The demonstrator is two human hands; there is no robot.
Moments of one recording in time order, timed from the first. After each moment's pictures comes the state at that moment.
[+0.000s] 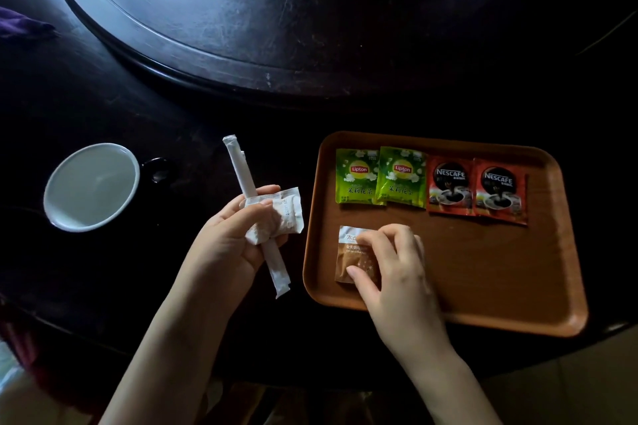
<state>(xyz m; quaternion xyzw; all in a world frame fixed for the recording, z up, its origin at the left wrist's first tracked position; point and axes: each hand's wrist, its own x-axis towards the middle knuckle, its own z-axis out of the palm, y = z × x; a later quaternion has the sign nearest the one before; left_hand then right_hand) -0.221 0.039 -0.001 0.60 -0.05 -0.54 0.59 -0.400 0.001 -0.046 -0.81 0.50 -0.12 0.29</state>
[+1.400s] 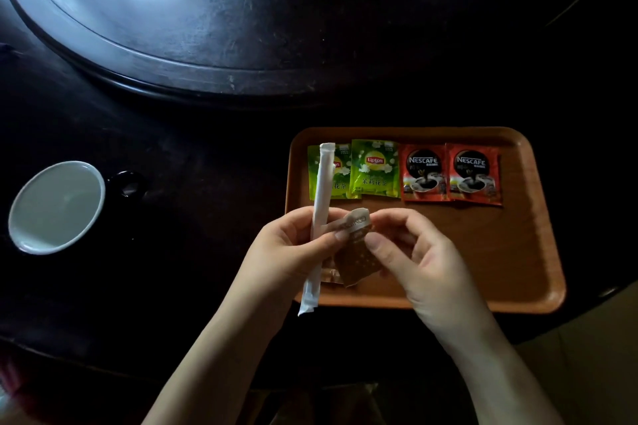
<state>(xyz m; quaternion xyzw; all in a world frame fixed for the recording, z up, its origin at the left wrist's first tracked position) -0.282 0.022 0.007 0.63 -0.19 -0.61 0.45 -0.433 -0.024 -0.010 -0.51 0.46 -0.25 0.68</state>
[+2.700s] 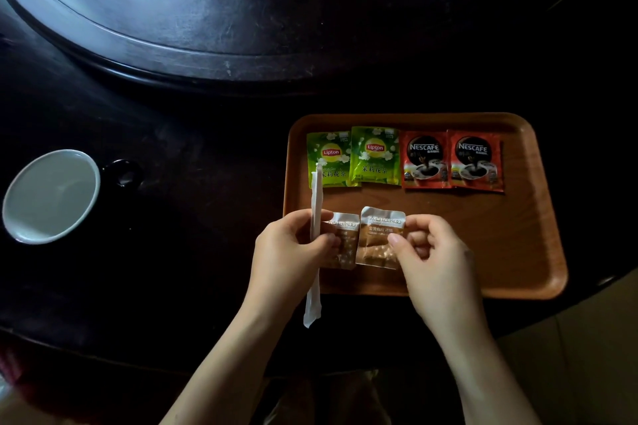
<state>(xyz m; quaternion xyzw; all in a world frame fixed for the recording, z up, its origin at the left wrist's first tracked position) -0.293 0.025 -0.019 0.77 -0.26 -0.45 0.38 -0.438 -0.016 -0.039 -0.60 0.65 -0.22 0.42</state>
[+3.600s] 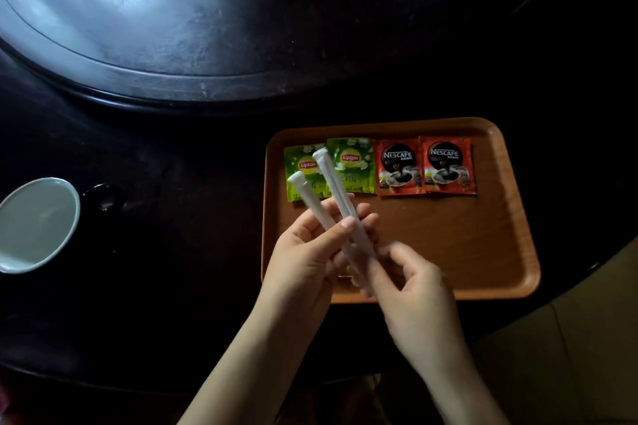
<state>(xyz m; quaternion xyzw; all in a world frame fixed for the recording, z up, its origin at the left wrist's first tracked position) -0.330 0.004 0.000 0.50 -0.02 -0.64 0.58 -0.445 0.003 -0.017 -0.56 0.58 -0.25 0.53</state>
